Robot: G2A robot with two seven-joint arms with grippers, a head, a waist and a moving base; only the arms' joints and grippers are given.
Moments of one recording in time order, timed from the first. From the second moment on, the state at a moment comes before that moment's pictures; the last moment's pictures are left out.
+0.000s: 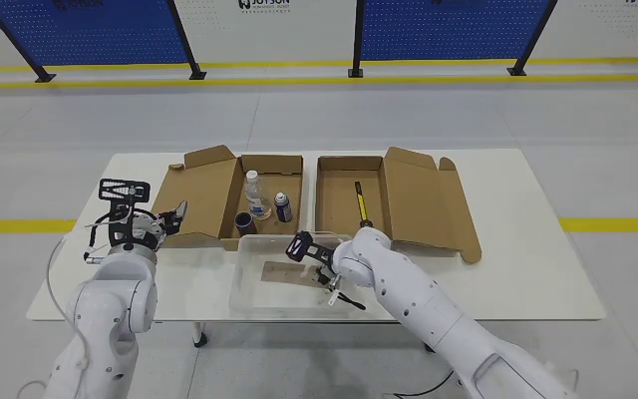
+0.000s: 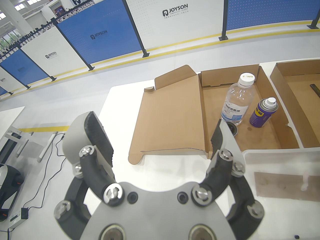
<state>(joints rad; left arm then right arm) 1.52 -1.13 -1.67 -2.03 1.43 0.11 -0.64 -0.75 -1.49 0.63 -1.06 -1.10 -0.34 0.98</state>
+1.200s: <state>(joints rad) 1.52 -1.13 -1.67 -2.03 1.43 0.11 -0.64 -0.71 -1.53 0.63 -1.05 -0.88 -0.49 1.10</state>
